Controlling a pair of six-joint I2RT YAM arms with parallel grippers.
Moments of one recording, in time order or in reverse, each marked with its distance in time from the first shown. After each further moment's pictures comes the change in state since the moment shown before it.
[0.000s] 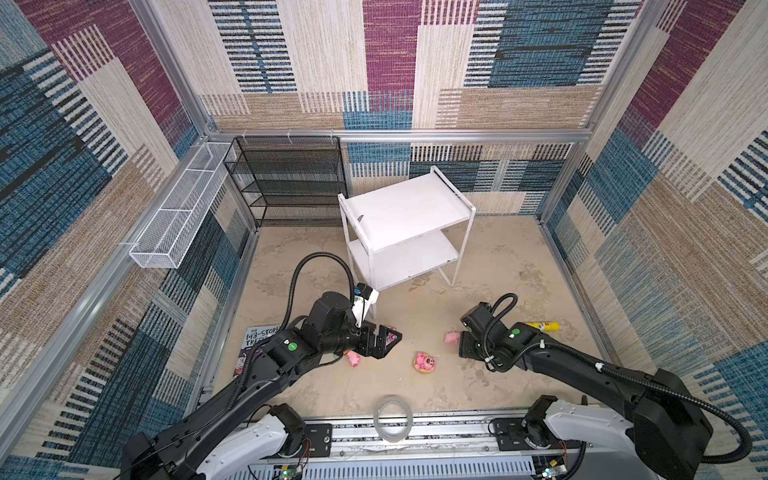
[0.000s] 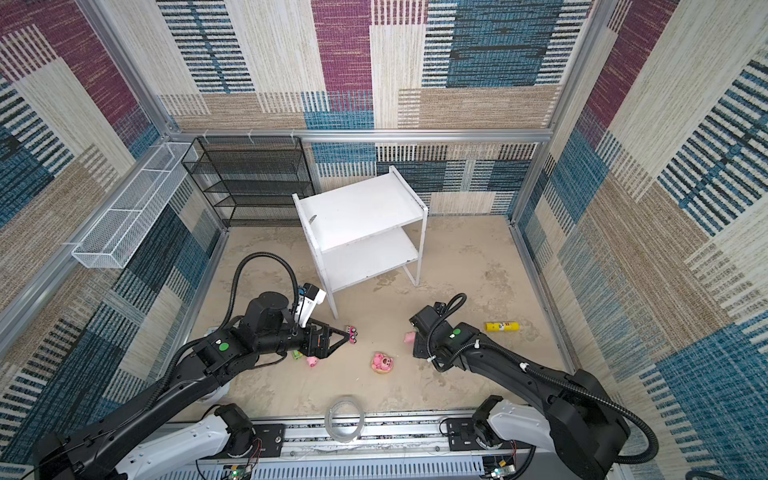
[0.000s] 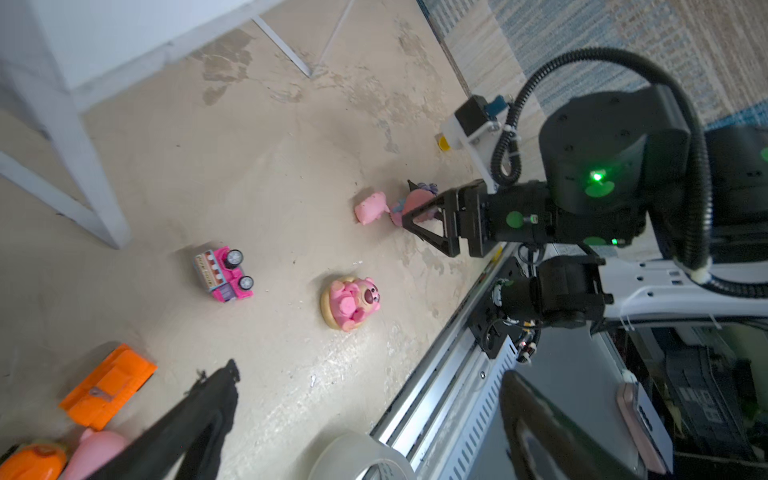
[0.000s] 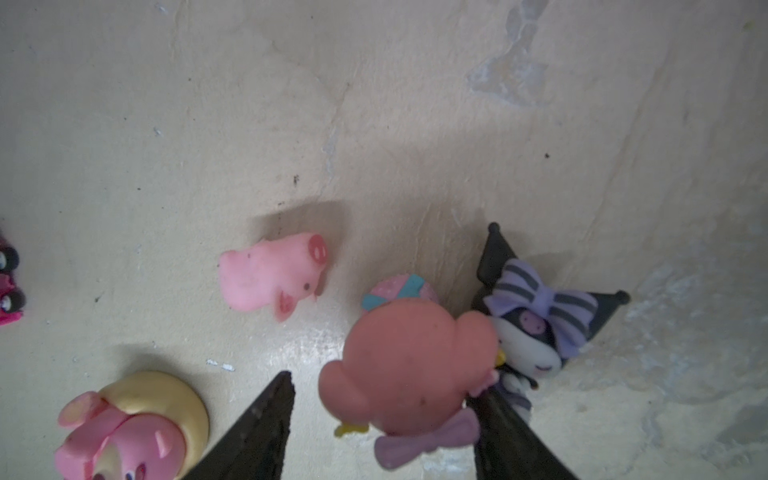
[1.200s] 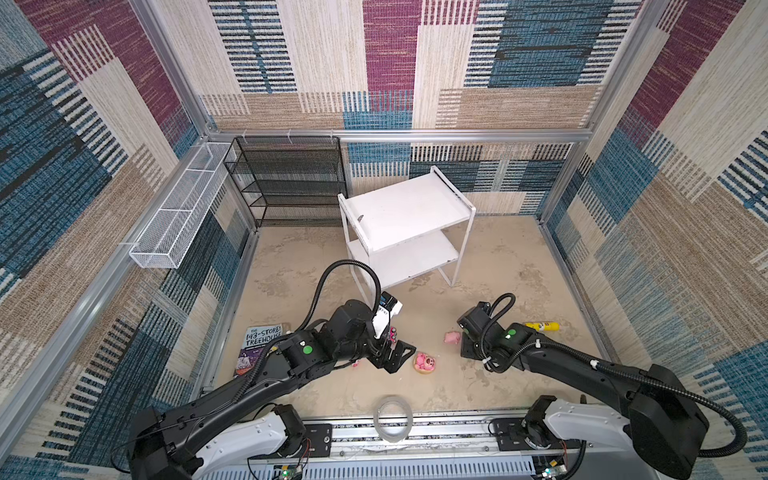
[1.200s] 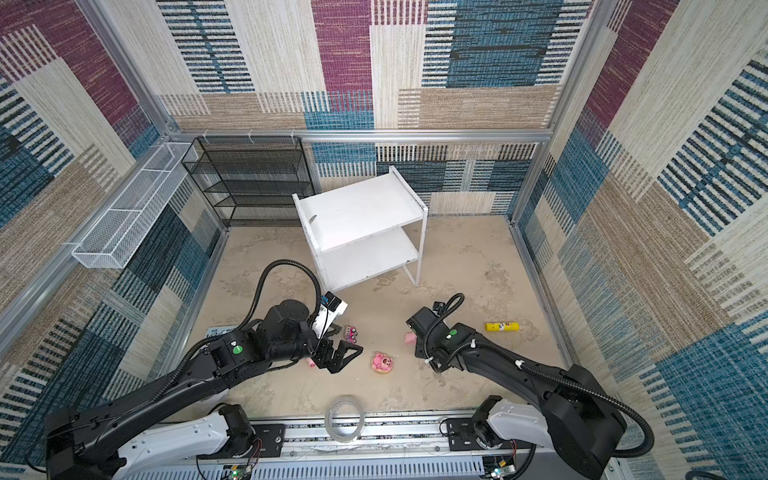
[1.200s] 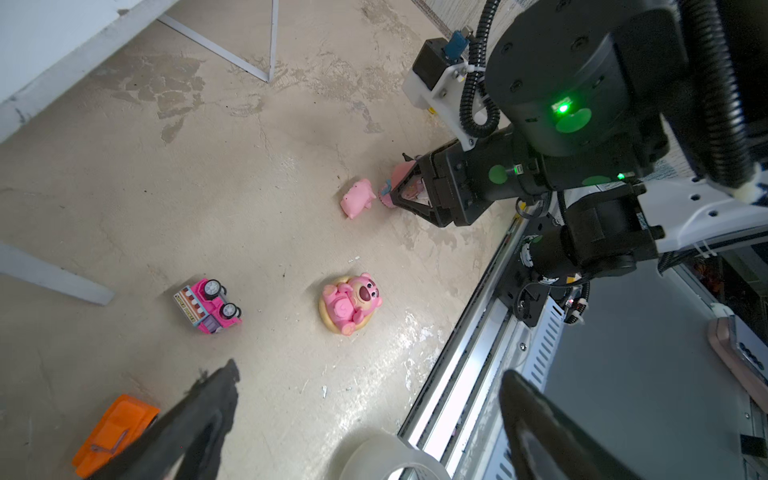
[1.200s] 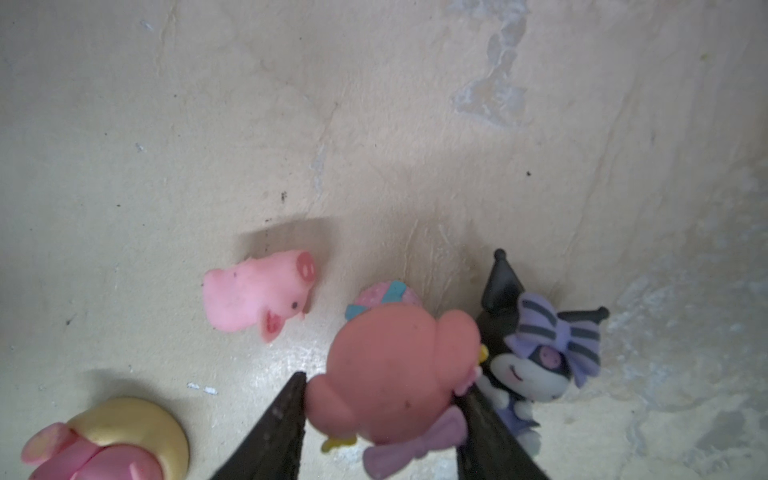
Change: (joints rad) left arm -0.179 0.059 0.046 0.003 -0.168 0.147; right arm 0.020 0.026 -0.004 0.019 0.085 0.012
